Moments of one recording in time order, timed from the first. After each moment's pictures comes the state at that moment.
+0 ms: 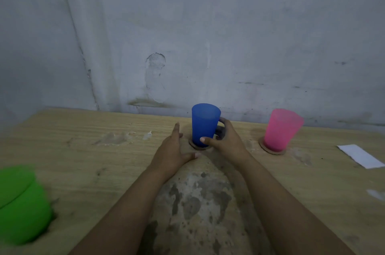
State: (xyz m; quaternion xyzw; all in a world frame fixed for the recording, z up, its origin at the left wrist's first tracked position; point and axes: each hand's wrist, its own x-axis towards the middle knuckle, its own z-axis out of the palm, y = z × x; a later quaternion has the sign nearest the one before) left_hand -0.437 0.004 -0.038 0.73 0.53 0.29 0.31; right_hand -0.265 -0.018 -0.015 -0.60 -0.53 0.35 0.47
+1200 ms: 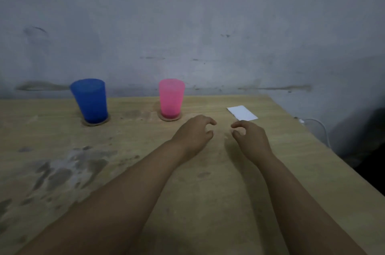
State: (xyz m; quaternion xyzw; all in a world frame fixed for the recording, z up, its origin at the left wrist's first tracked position) left_hand -0.149 -0.117 -0.017 0.89 0.31 0.21 0.27; right_hand -0.009 -0.223 -0.004 -0.81 -0.47 0.06 0.35
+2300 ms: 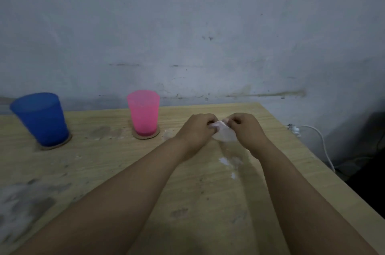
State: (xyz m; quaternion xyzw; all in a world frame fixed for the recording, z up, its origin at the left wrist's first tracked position) left_hand -0.058 -0.079 -0.005 0.86 0.27 0.26 0.34; right_hand 0.069 -0.164 0.013 -0.76 -0.47 0.15 0.43
